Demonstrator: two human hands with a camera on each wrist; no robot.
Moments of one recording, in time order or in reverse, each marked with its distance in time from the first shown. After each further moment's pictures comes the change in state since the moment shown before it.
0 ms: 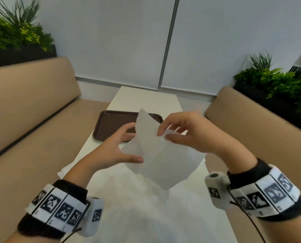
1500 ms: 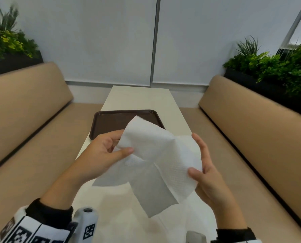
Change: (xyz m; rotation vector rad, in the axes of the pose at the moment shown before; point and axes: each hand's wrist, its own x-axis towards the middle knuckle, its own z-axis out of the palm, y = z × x) left_hand -0.042 0.031 0.006 -0.269 -0.046 0.116; right_hand -0.100 0.031 0.105 1.283 0.423 0.230
